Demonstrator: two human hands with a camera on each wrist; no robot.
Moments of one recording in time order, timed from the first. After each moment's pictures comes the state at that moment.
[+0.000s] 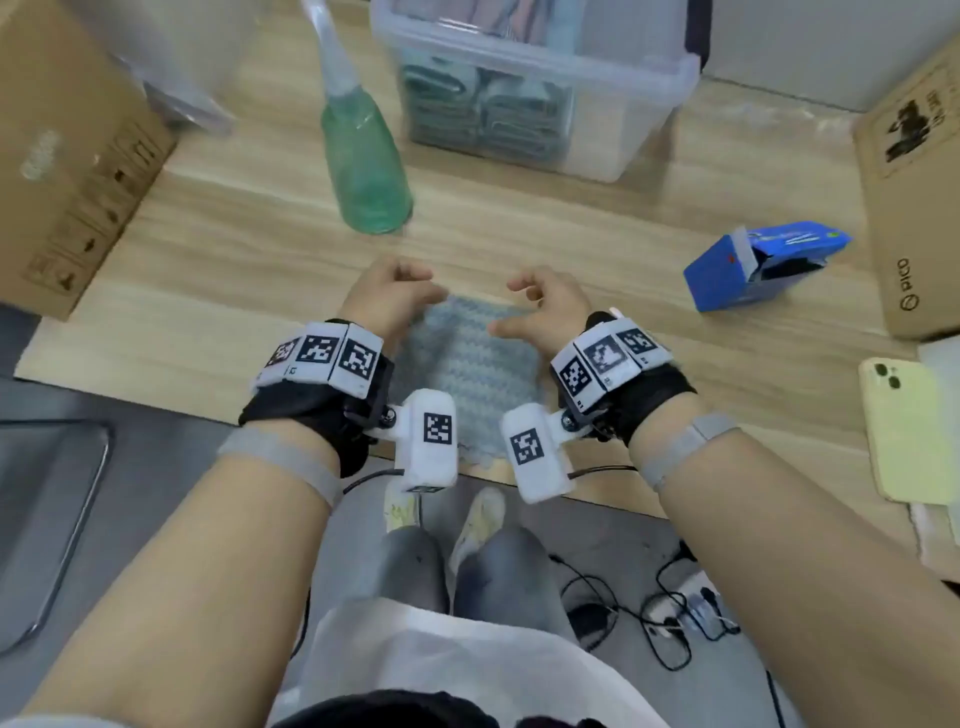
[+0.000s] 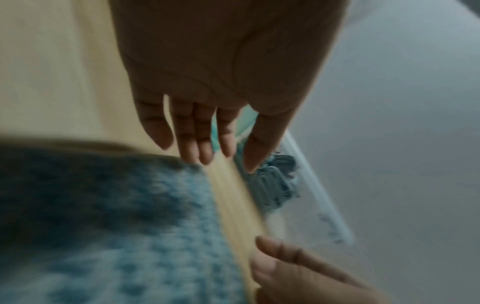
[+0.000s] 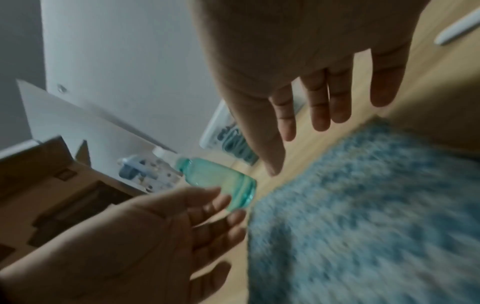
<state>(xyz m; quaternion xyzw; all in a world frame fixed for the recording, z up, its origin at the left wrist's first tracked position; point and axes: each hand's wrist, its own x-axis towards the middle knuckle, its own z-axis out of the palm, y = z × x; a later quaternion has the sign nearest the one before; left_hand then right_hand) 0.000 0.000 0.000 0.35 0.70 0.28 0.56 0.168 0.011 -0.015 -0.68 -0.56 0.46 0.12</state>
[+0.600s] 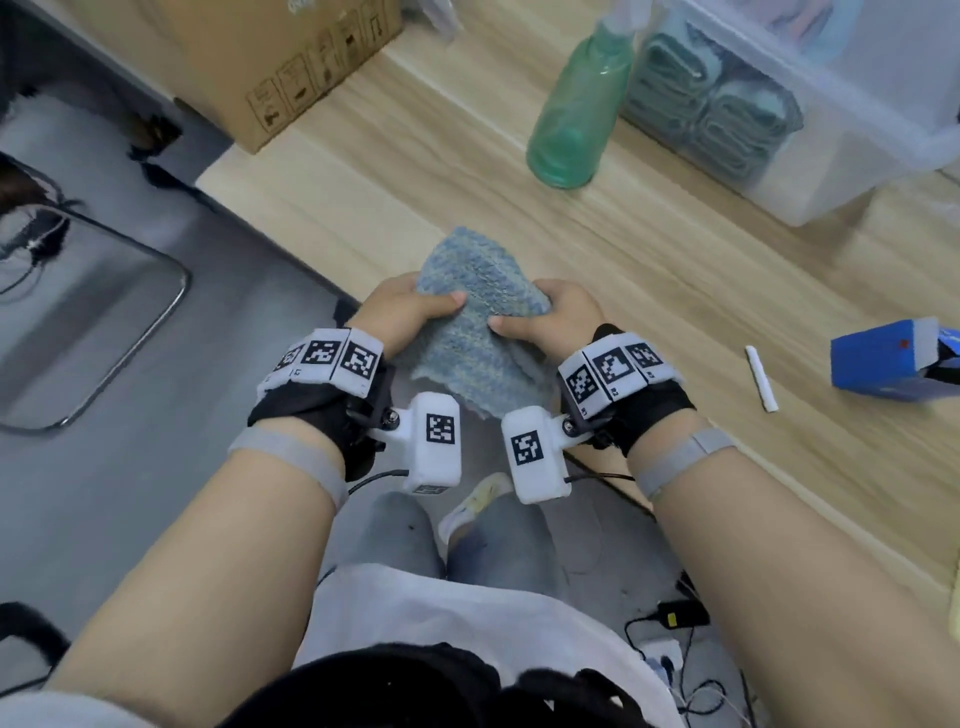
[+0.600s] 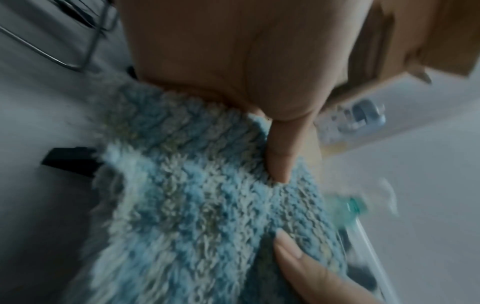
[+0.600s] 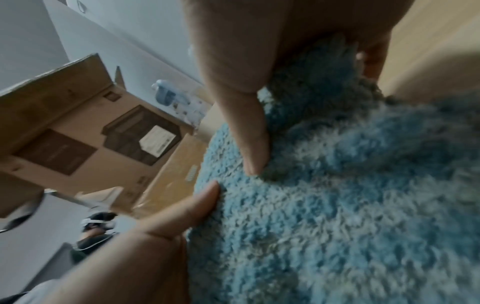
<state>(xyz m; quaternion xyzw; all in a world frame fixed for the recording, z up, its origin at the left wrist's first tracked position) -0.087 -0.106 -0.017 0.20 0.68 0.39 0.59 0.060 -0.038 -0.017 -0.57 -0.64 0.51 0.02</state>
